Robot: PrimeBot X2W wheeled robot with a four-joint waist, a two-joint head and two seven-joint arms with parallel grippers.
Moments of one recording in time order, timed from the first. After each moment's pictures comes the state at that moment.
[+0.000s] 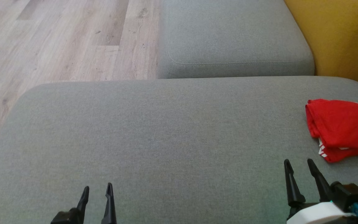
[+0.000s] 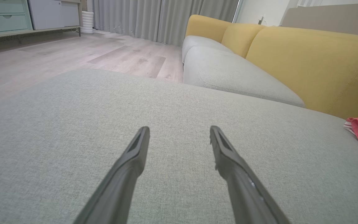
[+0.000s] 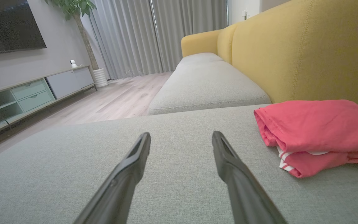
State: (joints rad) left arm 0.09 0.31 -0.54 0.19 -0.68 0.27 -0.23; right arm 0.18 -0.04 0.02 0.12 0.20 0.12 -0.11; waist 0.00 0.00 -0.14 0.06
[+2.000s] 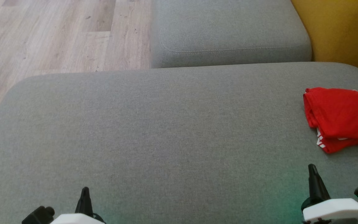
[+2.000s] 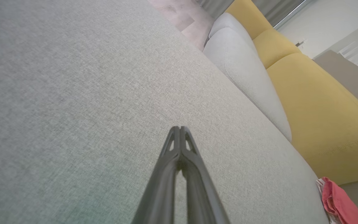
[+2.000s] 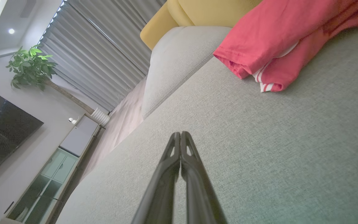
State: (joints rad) left arm 0.08 0.20 -0.32 0.27 -1.06 0.11 -0.09; right arm 0.13 -0.04 -0.03 0.24 0.77 0.12 -0.02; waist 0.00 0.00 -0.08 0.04
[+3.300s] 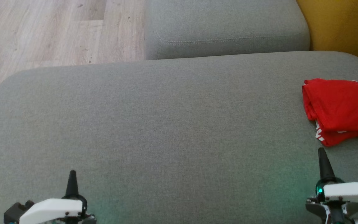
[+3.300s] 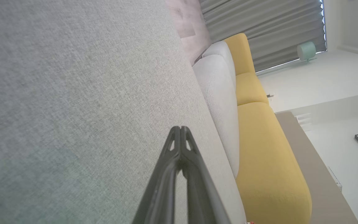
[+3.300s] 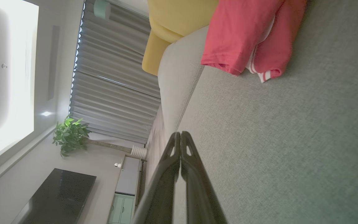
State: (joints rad) left arm 0.02 0.12 -0.11 0.27 -1.35 -0.01 0.02; right arm 0.04 -0.04 -0.08 0.26 1.21 0.12 0.05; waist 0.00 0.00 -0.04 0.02
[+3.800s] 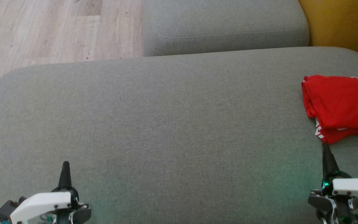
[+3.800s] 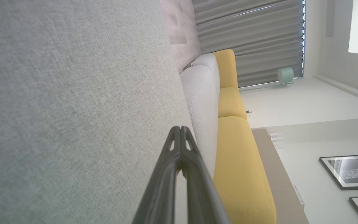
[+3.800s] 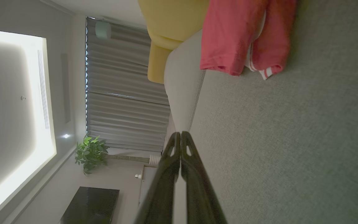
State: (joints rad) left arm -0.02 0.09 -0.03 0.27 -1.46 -0.06 0.05; right arm 0.01 -0.04 -0.10 0.27 1.38 0.12 0.07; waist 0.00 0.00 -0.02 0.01
